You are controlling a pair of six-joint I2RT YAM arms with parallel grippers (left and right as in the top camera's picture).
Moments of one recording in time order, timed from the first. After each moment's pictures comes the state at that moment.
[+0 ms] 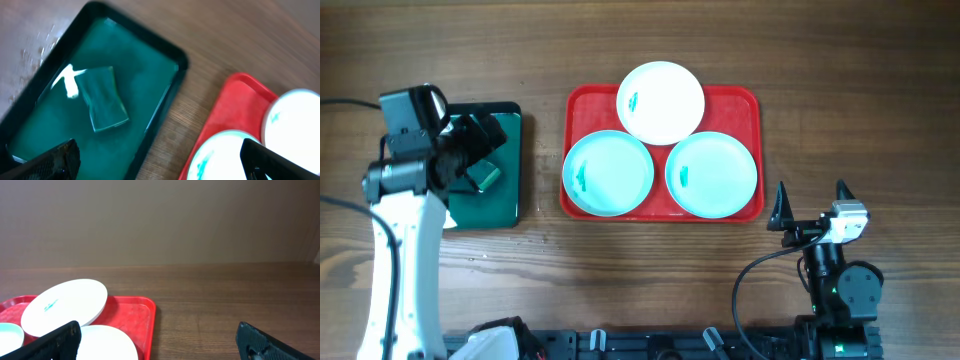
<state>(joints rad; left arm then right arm) 0.20 1.32 1.11 -0.76 0.04 -0.45 0.01 0.02 0.01 0.00 -0.03 0.04</state>
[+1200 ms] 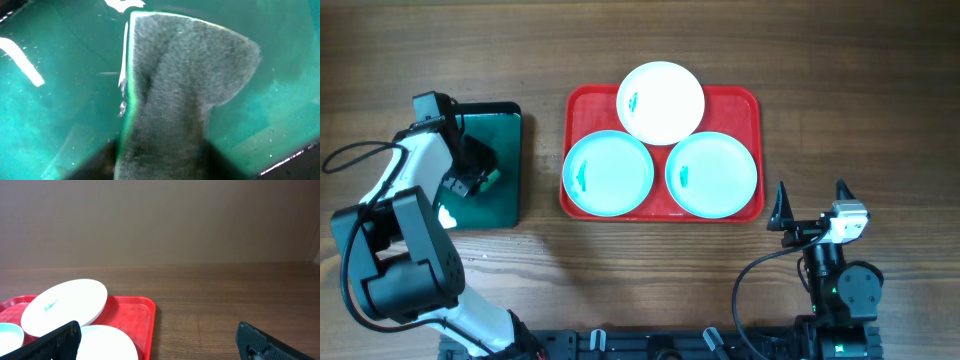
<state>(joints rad) 0.29 1.84 1.11 -0.67 0.01 -0.73 0.01 0.02 0.01 0.00 -0.03 0.04</state>
